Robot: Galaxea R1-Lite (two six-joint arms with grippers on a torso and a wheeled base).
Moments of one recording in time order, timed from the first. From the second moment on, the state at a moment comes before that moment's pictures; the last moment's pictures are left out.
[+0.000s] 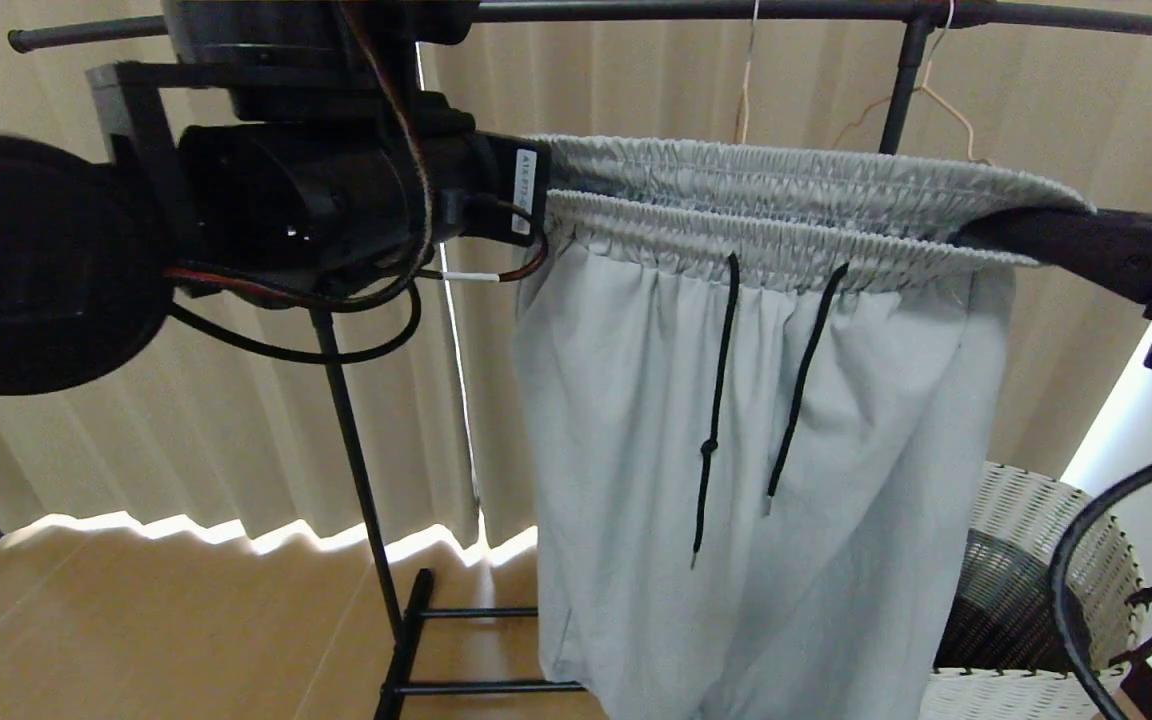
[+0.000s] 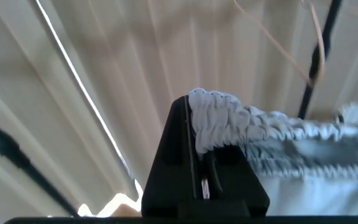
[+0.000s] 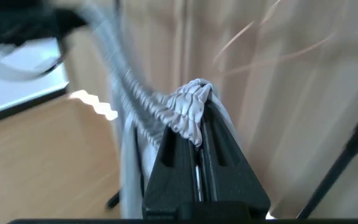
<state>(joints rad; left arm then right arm) -0.69 1.72 -1.50 -0.17 0.39 0.14 0.46 1.20 -0.92 -0.31 0.16 0.07</state>
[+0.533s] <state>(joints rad) -0.71 1.44 -1.26 -0.01 0.07 0.15 0.41 1.41 -1.07 -0.47 0.16 0.08</state>
